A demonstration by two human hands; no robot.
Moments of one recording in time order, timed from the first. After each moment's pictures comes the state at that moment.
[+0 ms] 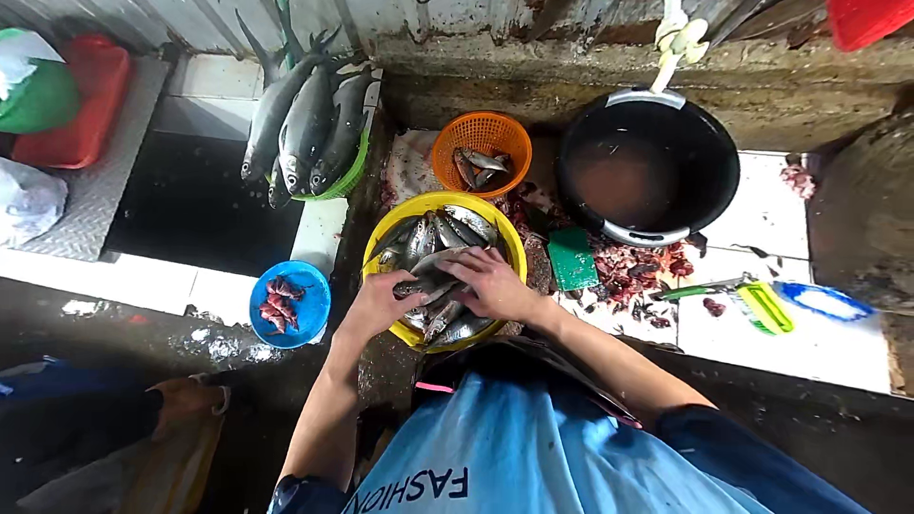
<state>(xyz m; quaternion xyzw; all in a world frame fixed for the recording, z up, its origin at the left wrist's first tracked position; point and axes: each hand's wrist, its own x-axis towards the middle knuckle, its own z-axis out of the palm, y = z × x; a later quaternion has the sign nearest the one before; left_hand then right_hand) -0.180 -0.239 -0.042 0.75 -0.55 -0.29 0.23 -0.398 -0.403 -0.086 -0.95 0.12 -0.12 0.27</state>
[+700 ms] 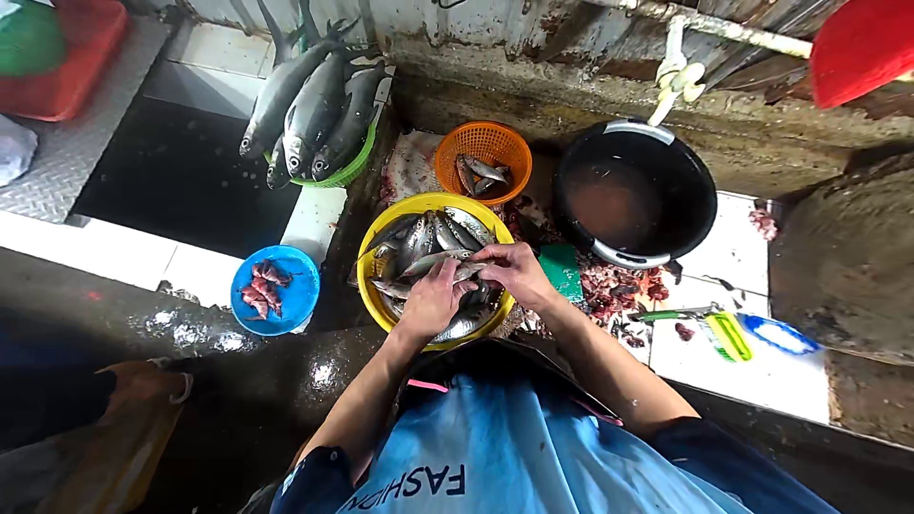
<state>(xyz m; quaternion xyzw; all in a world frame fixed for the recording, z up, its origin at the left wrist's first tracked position) -0.272 -0.284 -0.061 0.76 -0.54 -0.24 0.26 -0.419 -0.433 -0.060 -0.70 0.27 -0.16 0.64</state>
